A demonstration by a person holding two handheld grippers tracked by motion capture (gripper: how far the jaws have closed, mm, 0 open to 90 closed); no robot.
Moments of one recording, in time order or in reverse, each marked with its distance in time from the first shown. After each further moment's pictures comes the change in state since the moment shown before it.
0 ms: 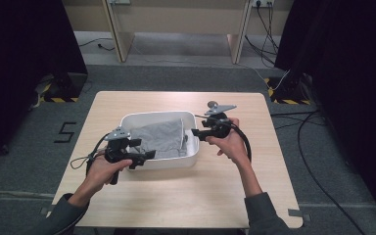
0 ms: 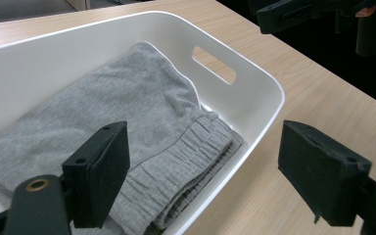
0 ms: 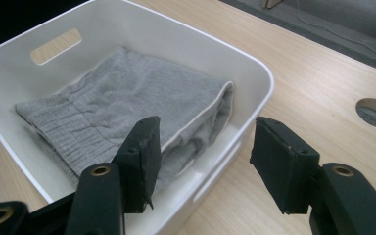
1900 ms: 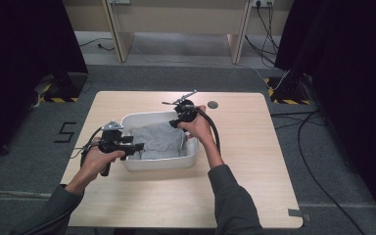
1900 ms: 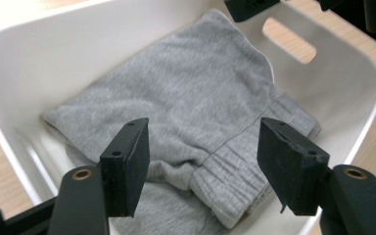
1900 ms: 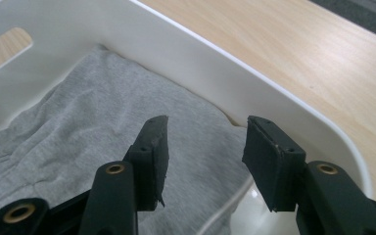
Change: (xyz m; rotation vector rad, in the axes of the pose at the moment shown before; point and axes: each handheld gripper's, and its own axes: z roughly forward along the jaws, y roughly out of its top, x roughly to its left) left arm 0.055 -0.003 0.007 0.087 0.091 -0.048; right arm 0.009 0.054 0.106 0.171 0.002 0.010
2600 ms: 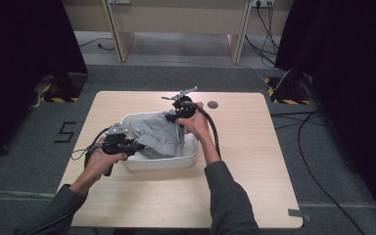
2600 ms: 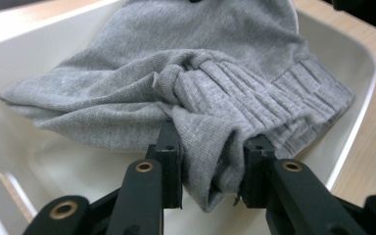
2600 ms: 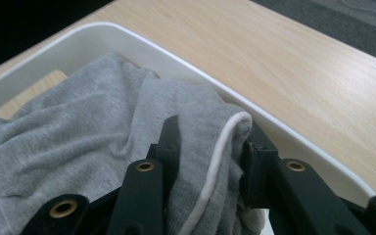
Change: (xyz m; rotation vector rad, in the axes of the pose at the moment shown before) left arm -0.006 -0.004 0.010 0.008 -0.025 0.106; right arm -0.001 0.012 0.008 -0.081 0.080 0.003
